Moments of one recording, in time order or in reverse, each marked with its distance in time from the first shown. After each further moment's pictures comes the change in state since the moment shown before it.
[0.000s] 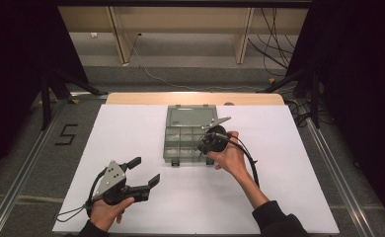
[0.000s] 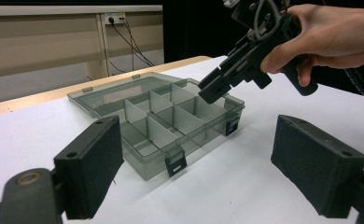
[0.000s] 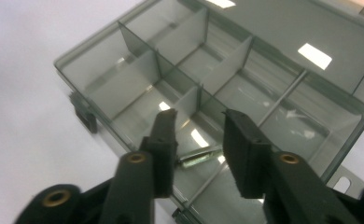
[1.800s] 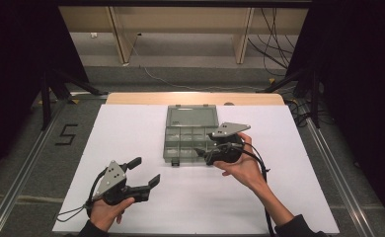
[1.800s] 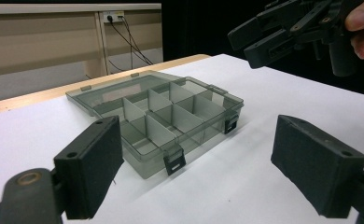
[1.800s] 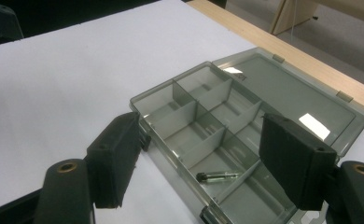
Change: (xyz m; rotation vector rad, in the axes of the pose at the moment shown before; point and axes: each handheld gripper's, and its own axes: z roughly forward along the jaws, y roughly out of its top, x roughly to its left) left arm -0.001 0.000 0.000 0.007 -0.004 -0.005; right arm 0.023 -0.011 -0.064 -0.243 0.060 -0.128
